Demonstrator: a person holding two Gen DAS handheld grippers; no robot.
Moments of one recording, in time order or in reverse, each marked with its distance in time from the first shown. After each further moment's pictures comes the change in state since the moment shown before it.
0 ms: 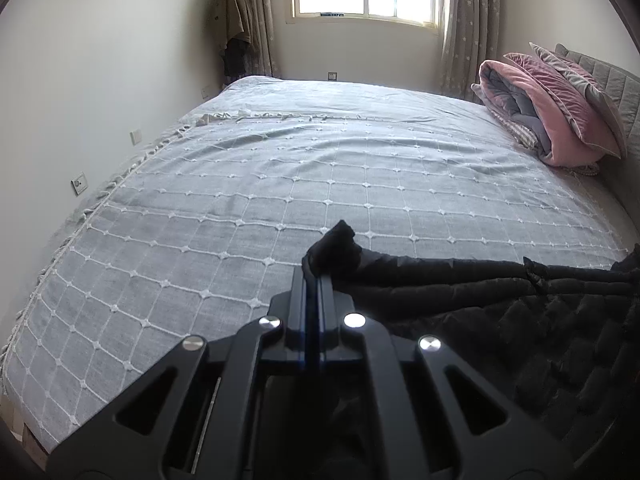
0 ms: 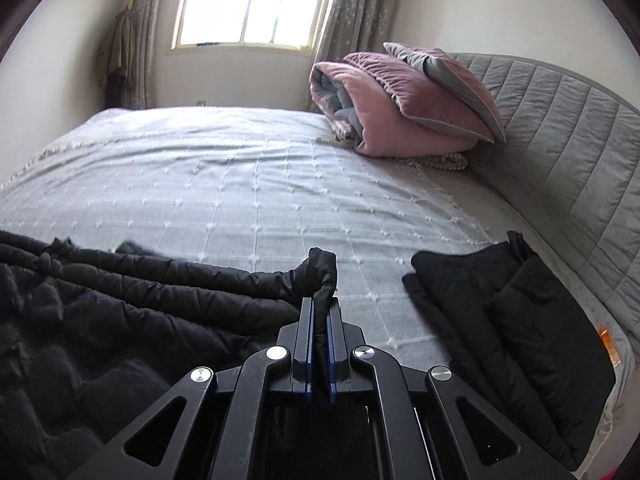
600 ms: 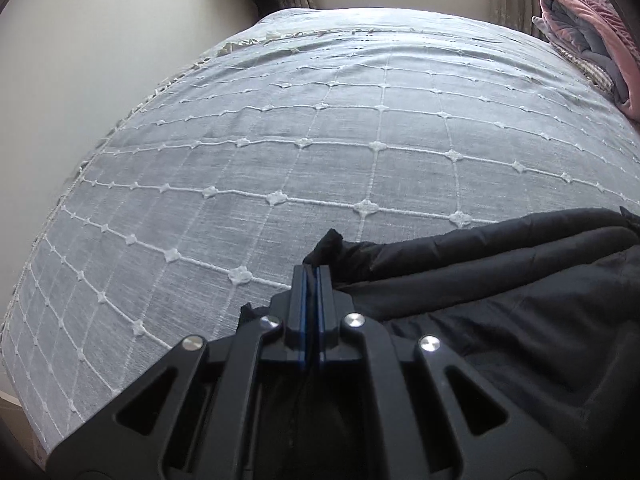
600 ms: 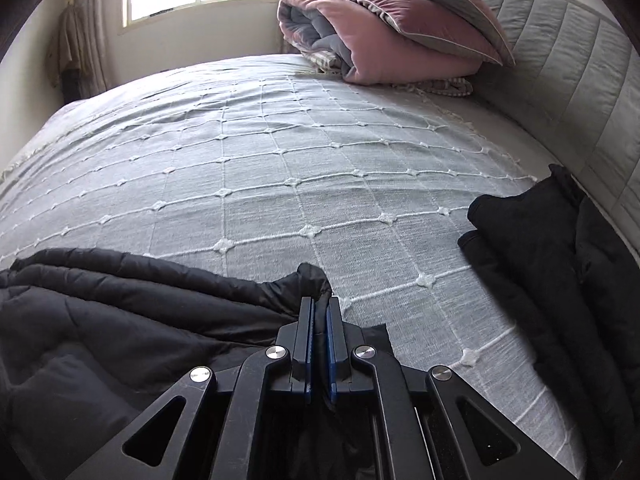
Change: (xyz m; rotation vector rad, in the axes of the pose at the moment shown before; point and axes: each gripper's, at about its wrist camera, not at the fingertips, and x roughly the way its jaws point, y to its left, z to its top) left arm 0.154 -0.014 -0.055 0.023 0.212 0.236; right arm 0.138 0.021 0.011 0.141 0.225 -0.013
